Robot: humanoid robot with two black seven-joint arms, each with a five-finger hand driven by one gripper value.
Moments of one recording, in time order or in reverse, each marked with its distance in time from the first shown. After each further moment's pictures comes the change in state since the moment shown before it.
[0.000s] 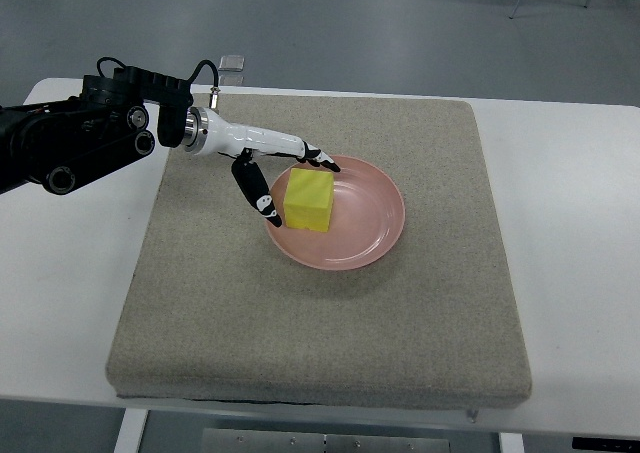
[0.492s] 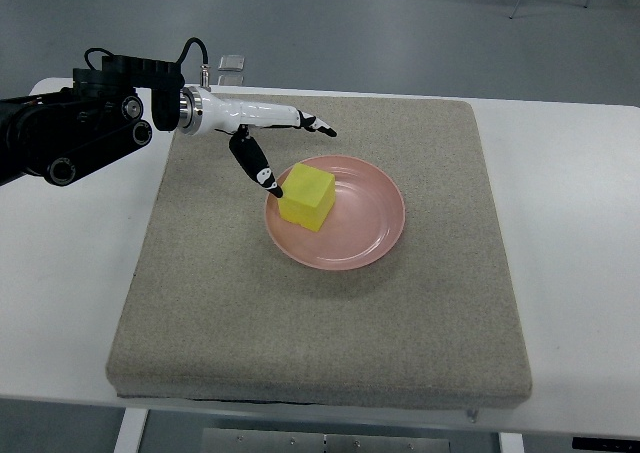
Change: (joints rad) left arm -0.013 0.001 -0.005 0.068 -0.003 0.141 0.002; right arm 0.000 0.000 0.000 0.000 0.000 0.000 0.000
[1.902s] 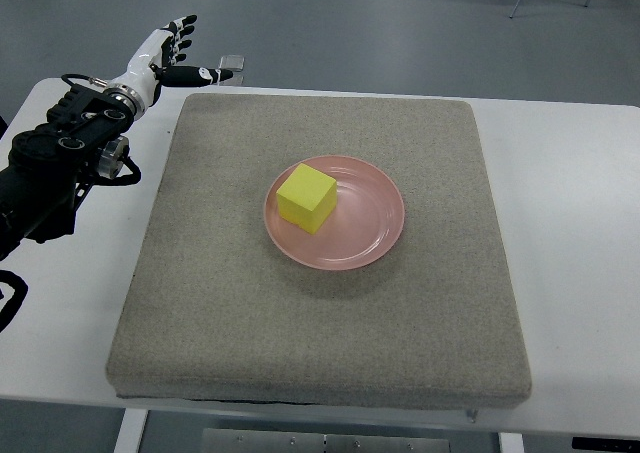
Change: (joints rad) left arm 0.168 -0.215 -0.123 0.539 -1.006 0.365 0.037; right arm 0.000 0.000 0.000 0.000 0.000 0.000 0.000
